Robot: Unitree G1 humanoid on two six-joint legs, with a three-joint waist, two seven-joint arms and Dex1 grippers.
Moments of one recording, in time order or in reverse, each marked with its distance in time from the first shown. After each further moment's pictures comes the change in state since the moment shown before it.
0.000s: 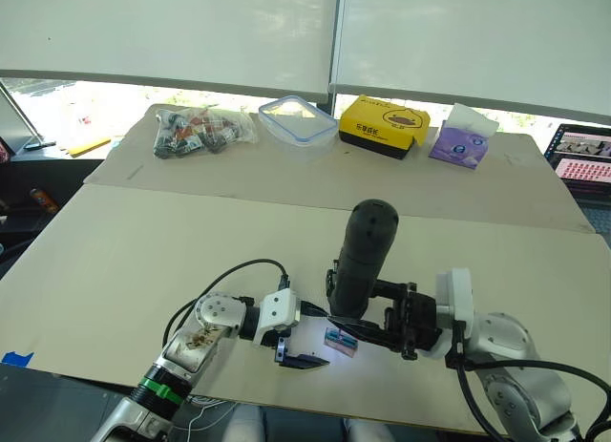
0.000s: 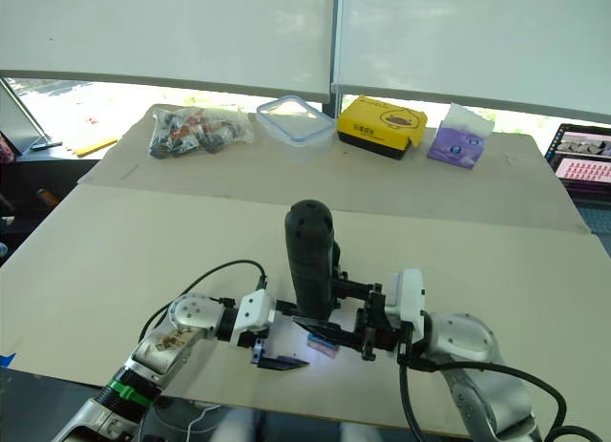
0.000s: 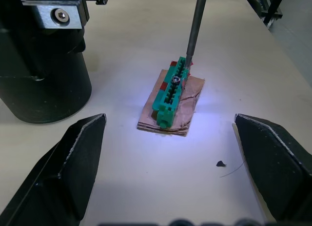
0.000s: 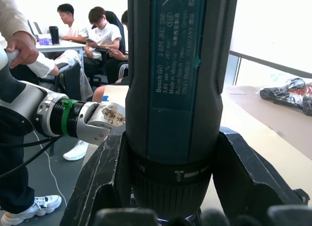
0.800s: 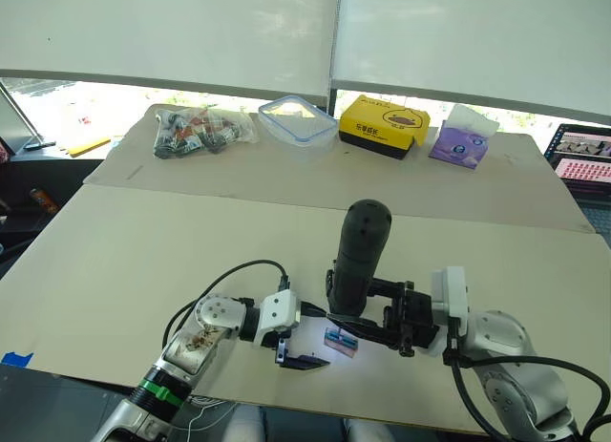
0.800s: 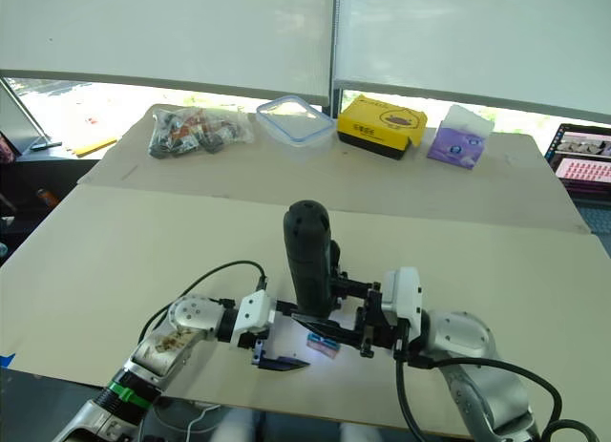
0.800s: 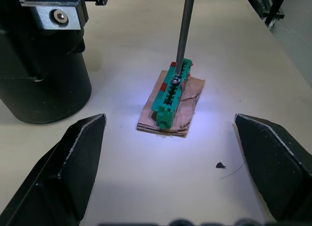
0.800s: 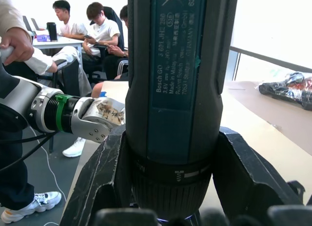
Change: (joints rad) left arm 0.010 0.001 -0.002 -0.009 0.000 0.000 0.003; right arm 0.004 -0.010 0.004 0.016 -0.008 0.000 -0.004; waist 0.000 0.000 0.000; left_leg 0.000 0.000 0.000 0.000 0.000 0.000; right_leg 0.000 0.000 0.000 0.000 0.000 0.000
